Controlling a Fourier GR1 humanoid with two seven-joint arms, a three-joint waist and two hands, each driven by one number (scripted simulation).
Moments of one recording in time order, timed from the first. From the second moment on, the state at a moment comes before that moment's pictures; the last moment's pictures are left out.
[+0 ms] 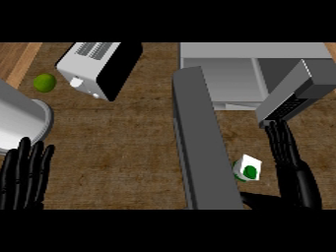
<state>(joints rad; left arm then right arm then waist) 0.40 0.01 -0.31 -2.29 -0.14 0.14 -0.03 0.19 -0.02 0.08 -1.75 0.02 0.00 -0.24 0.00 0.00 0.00</state>
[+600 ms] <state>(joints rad) 0.45 0.03 -0.35 -2.34 -0.15 0.16 -0.03 0.14 -0.05 -0.03 -1.36 0.02 0.03 -0.53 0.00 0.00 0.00</state>
